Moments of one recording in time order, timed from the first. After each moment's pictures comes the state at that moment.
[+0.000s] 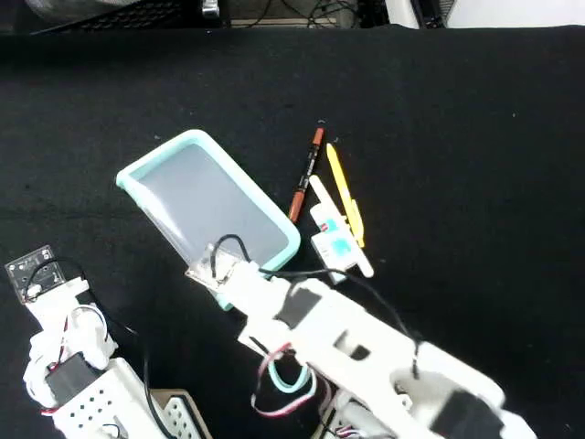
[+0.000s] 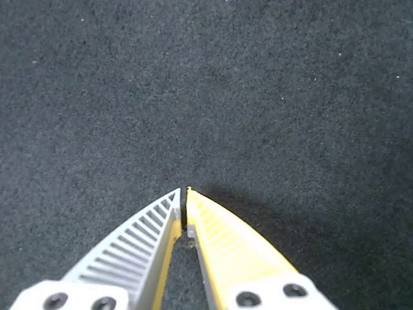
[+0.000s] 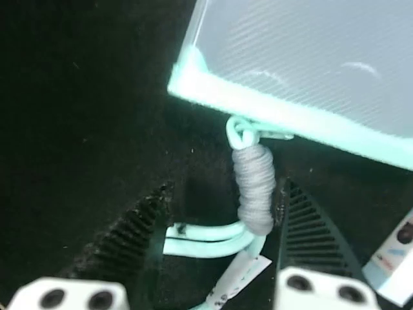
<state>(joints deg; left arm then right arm) -45.2 -104.0 96.4 72.1 -10.3 -48.8 -28.4 66.0 48.0 9.9</state>
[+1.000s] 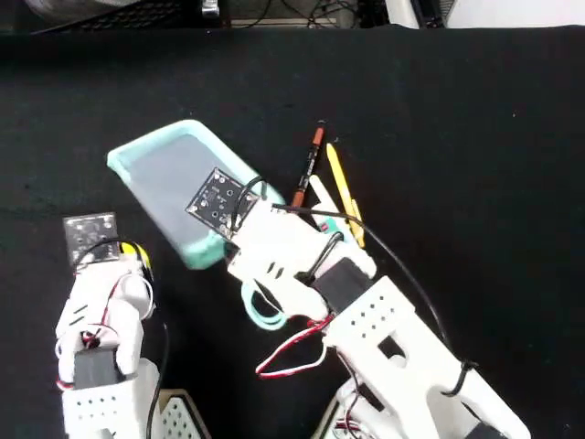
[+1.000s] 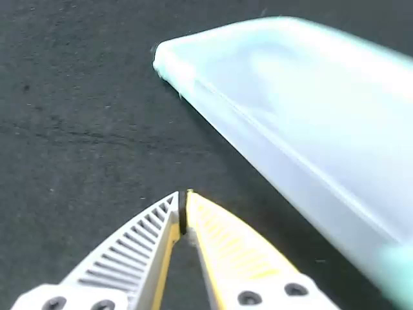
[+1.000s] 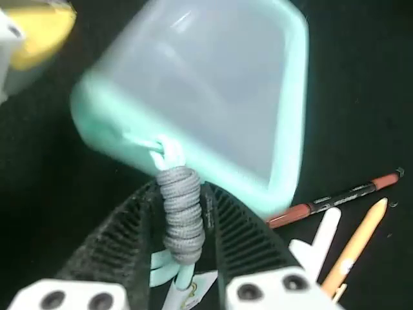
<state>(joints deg) -13.5 -104.0 90.6 55.5 0.7 -39.2 -42.9 48.3 50.2 20.9</state>
